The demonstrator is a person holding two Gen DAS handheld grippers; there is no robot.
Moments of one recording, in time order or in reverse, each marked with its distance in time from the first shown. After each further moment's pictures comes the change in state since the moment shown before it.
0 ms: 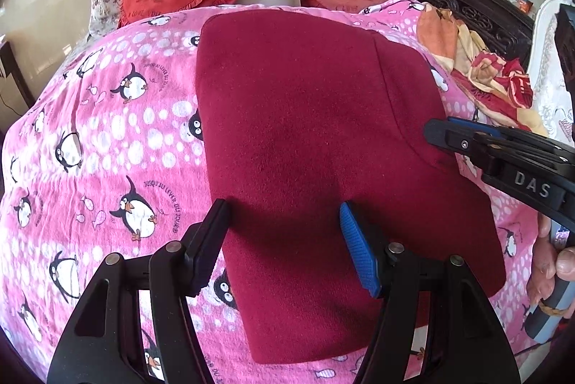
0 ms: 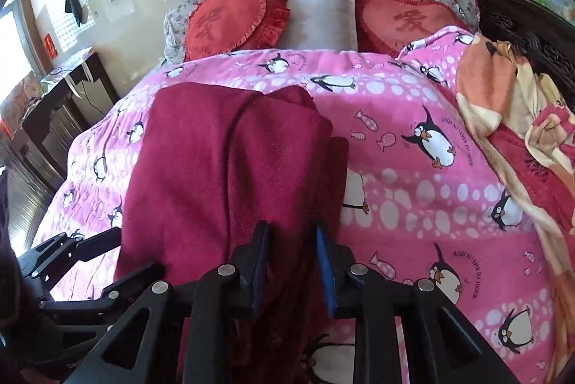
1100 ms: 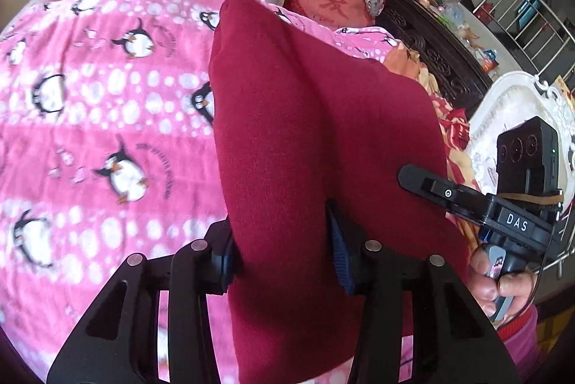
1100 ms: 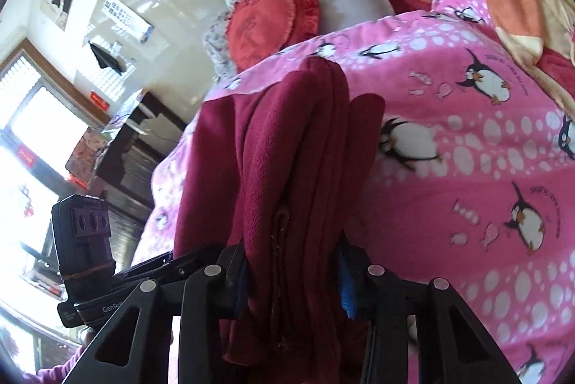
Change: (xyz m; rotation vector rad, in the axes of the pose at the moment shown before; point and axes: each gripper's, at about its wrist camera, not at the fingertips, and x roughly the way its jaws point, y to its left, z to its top) left arm -0.045 0.072 -0.006 -0.201 0.069 -0.328; right arm -0.013 0.011 -0.010 0.230 0.059 0.409
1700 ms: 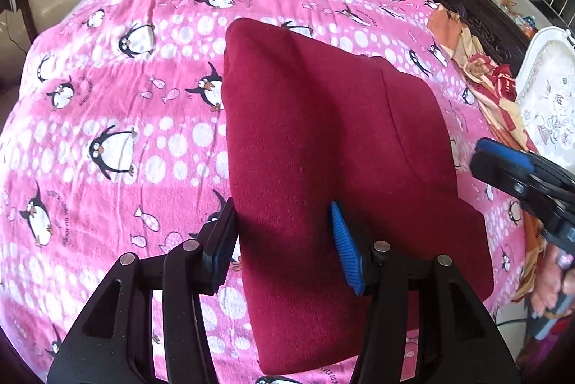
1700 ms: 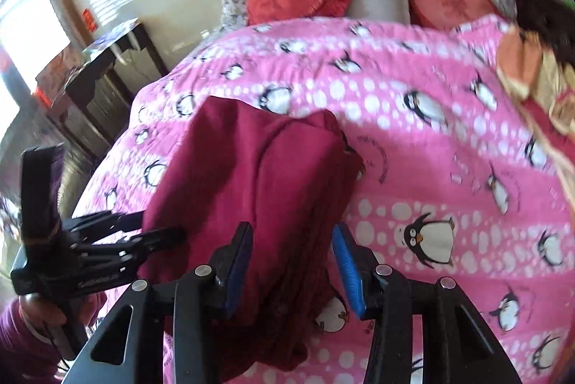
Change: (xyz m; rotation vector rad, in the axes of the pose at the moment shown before) left arm -0.021 0.020 -0.070 0.048 0.021 0.268; right arm -0.005 0.088 -0.072 -0.319 0.048 -0.257
